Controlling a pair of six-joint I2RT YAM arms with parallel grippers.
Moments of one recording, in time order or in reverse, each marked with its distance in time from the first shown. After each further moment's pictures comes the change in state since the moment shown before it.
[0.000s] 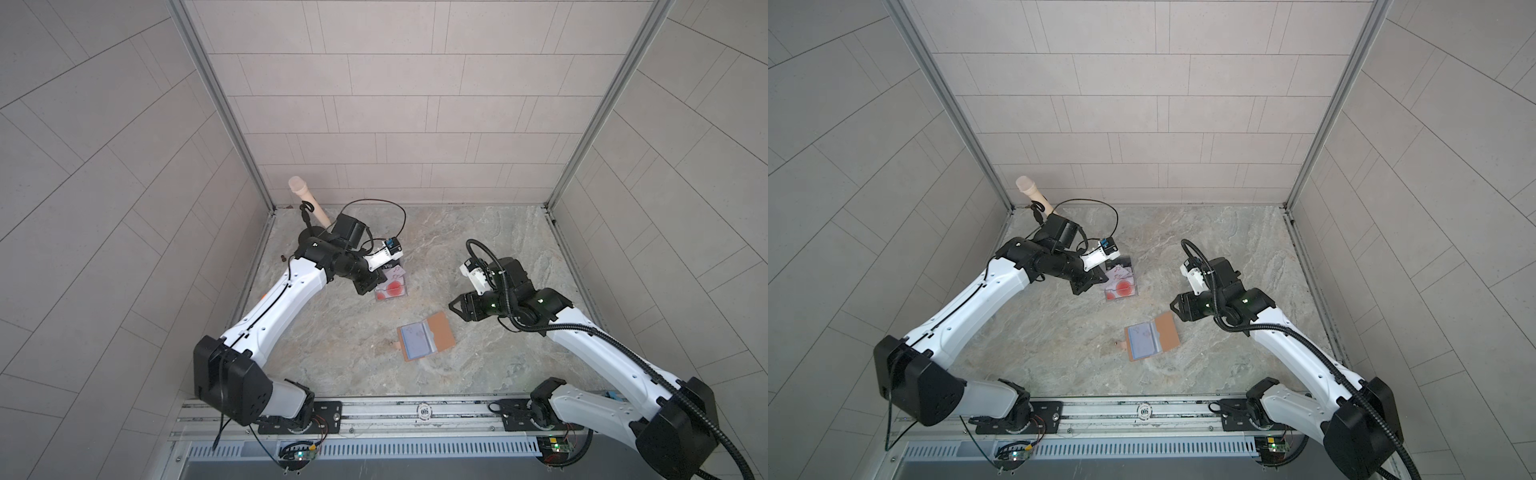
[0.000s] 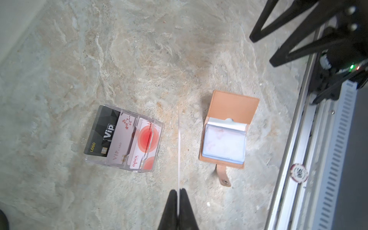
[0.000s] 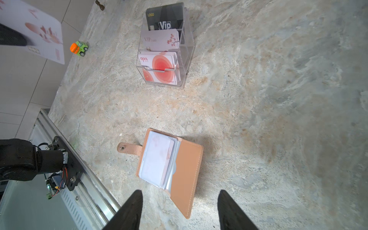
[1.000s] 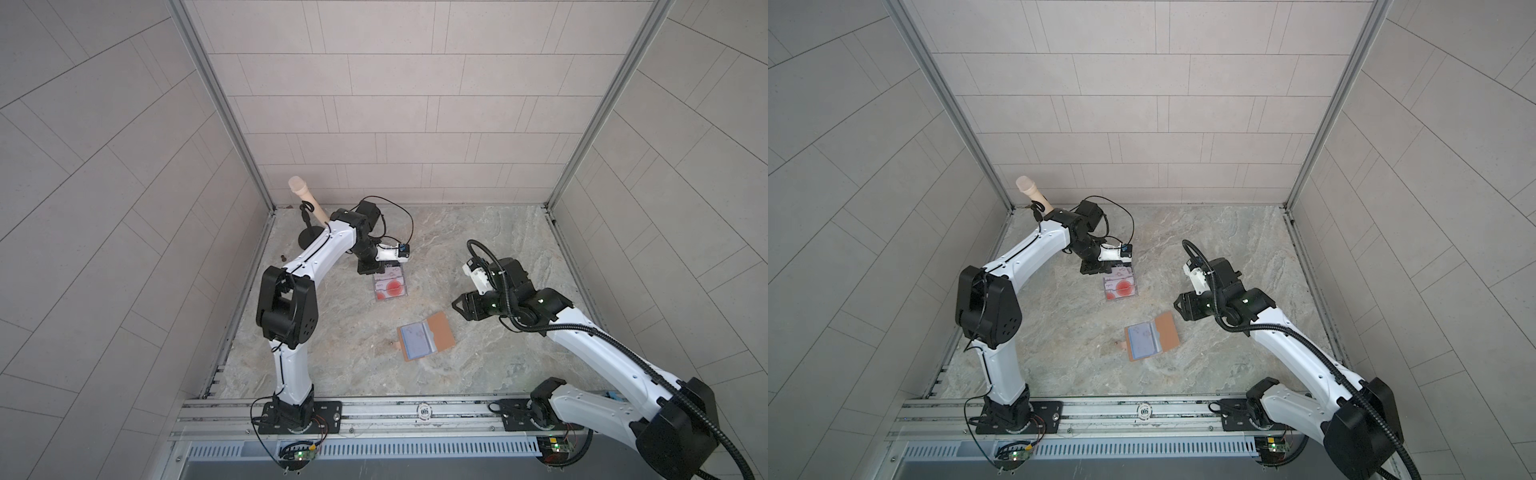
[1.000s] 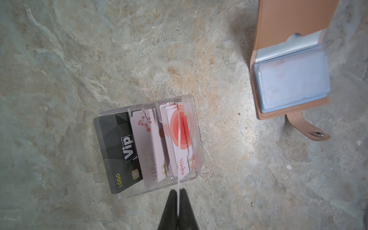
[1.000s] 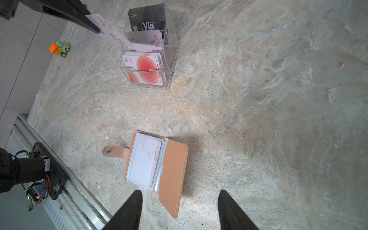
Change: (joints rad) left arm 0.050 0.491 0.344 -0.151 -0.110 0.515; right arm 0.000 -0.002 0.000 -0.014 0.063 -0.003
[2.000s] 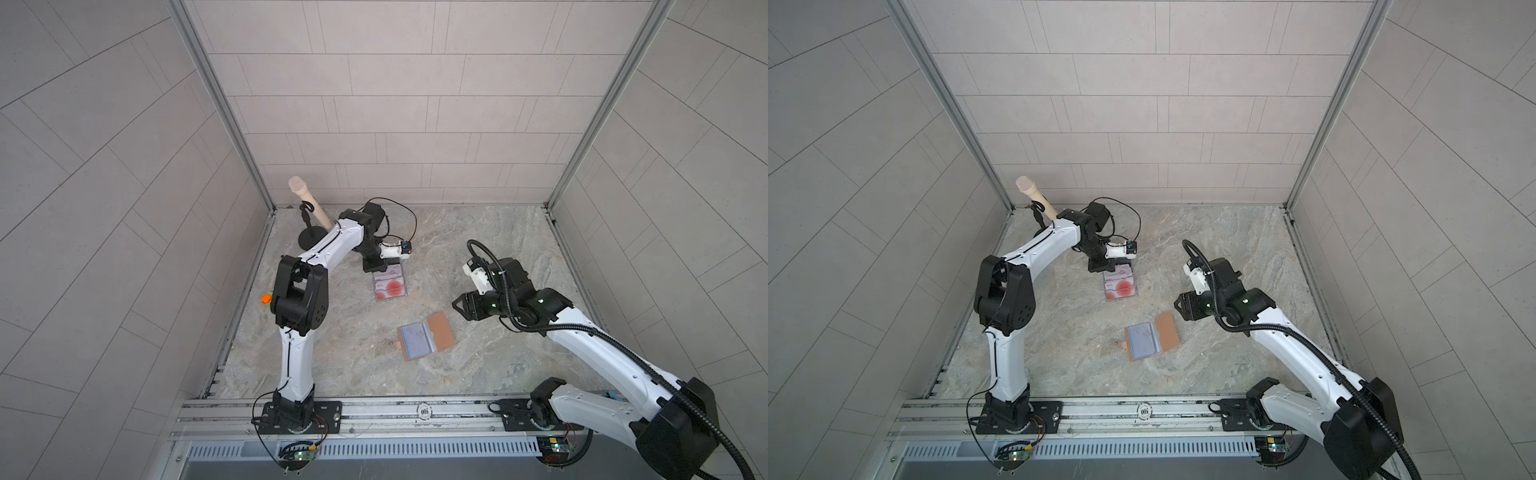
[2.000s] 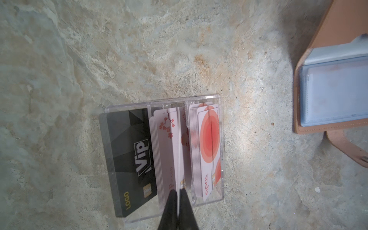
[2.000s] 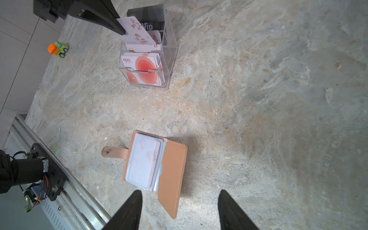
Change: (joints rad) left arm 0.003 0.132 0.067 0.041 -0.045 -0.111; right arm 0.000 0.000 0.000 0.000 0.005 0.000
